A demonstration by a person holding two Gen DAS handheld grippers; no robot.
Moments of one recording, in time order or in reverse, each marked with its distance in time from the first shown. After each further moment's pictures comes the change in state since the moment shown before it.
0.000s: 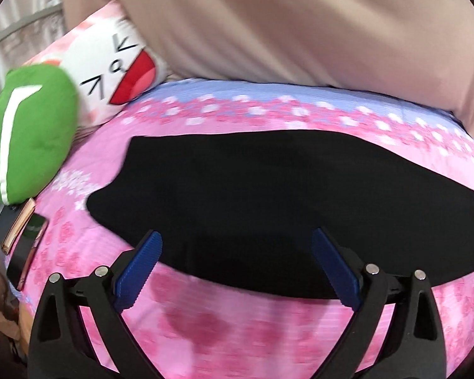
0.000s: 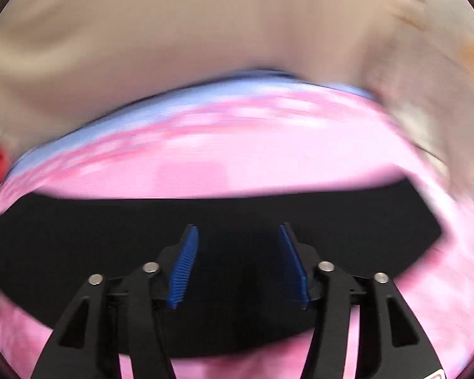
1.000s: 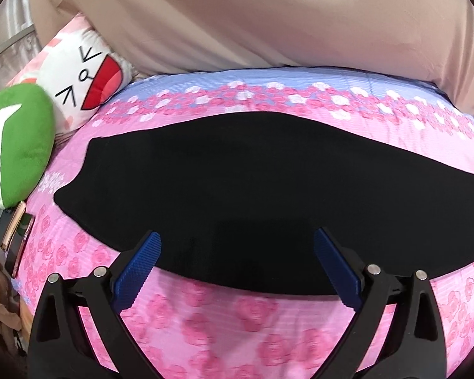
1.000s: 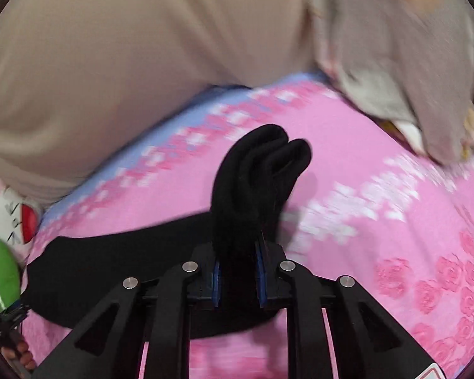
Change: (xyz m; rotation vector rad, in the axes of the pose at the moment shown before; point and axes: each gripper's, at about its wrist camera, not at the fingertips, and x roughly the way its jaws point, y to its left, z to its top) left arm -0.008 -0.081 -0.004 0.046 0.065 0.004; right arm -0.014 -0.079 0.024 0.119 -0.033 0.272
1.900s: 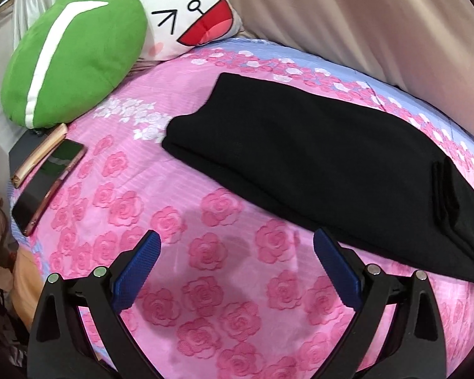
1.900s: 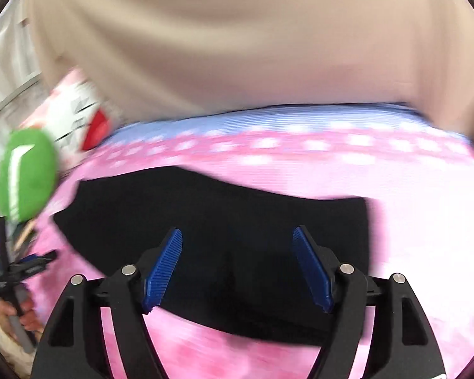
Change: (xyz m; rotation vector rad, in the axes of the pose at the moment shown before) left arm 0.030 0.199 -0.046 -0.274 0.065 0.052; right arm 0.004 0.248 -0.075 -0.359 0.070 0.138
